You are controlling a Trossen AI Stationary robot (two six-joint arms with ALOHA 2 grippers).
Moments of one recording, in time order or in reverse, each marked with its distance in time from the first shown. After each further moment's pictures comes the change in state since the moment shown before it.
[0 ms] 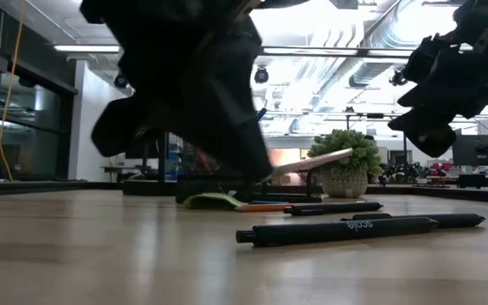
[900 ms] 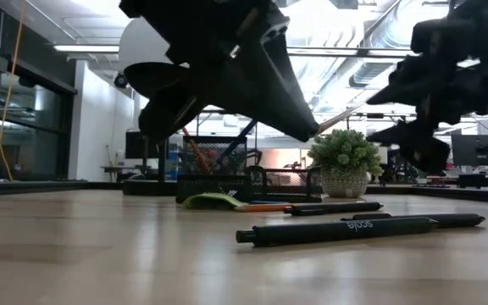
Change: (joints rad) left arm 0.022 -0.003 0.002 0.138 -0.142 0.080; right arm 0.000 0.348 0.000 0.414 0.066 0.335
